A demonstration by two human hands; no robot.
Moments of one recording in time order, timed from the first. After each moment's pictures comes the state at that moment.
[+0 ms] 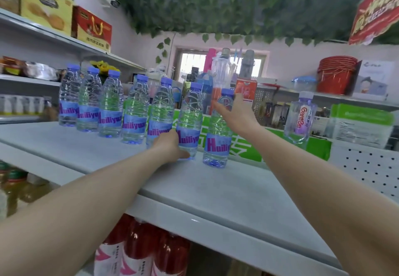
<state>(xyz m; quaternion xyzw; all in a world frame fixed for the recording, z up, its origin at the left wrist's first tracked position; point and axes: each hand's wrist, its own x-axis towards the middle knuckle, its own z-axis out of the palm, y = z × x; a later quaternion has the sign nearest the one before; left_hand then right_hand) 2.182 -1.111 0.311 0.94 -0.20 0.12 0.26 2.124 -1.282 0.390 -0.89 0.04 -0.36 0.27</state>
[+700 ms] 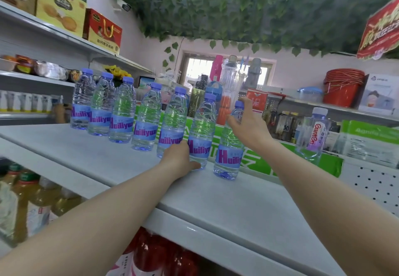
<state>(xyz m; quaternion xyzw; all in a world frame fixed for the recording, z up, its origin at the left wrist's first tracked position) 2.191 -1.108 0.297 0.92 -0.22 0.15 0.30 2.129 -1.279 0.391 -0.91 0.02 -0.39 0.15</state>
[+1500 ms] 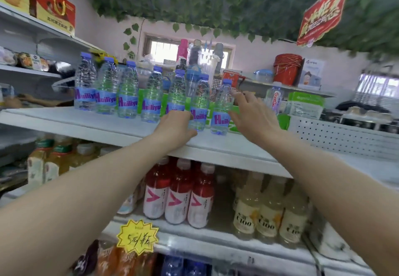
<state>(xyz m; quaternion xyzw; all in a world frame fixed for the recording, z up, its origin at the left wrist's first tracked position) 2.080 -0.982 0.297 0.85 -0.39 0.23 0.27 1.967 -1.158 0.339 -0.90 0.12 -0.39 -0.15</state>
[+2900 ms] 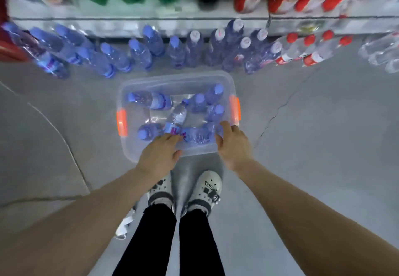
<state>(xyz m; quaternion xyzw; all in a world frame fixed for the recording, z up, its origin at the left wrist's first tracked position) 1.749 -0.699 -0.716 0.82 -0.43 -0.37 0.09 1.611 -0.864 -0.716 -0.84 0.42 0.20 0.27</state>
